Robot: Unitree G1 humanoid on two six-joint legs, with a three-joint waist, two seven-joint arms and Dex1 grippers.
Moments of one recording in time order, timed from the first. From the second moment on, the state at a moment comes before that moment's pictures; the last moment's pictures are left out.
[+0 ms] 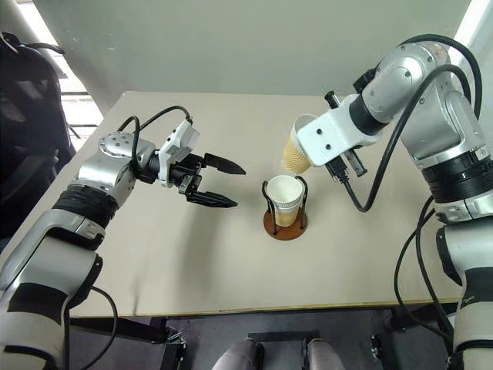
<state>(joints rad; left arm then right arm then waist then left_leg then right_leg) -1.17 0.76 -0.56 0.82 -0.64 -0.02 -1.58 -1.36 -0.78 0.47 0.22 -0.22 -0.09 1.61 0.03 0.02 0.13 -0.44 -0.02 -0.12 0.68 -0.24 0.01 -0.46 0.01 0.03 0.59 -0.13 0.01</state>
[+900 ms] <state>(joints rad) -1.15 0.81 -0.56 0.78 -0.67 0.00 -1.58 -1.27 -0.75 0.53 0.11 -0.15 -0.01 1.61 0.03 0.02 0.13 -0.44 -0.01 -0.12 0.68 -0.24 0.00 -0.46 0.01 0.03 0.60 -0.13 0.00</state>
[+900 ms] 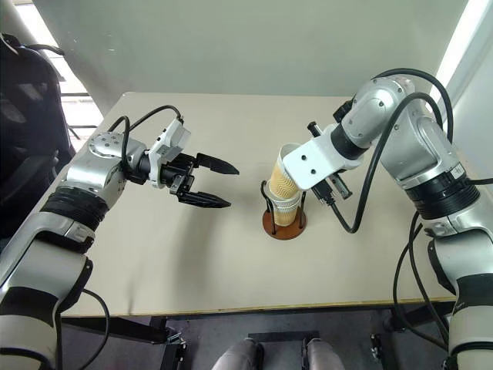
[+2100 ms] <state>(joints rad) -1.16 0.84 -0.47 0.76 -0.69 0.06 -1.58 -1.27 -0.67 0.53 0.25 -0.24 -0.15 1.61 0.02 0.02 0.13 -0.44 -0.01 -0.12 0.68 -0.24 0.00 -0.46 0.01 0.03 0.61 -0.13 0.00</state>
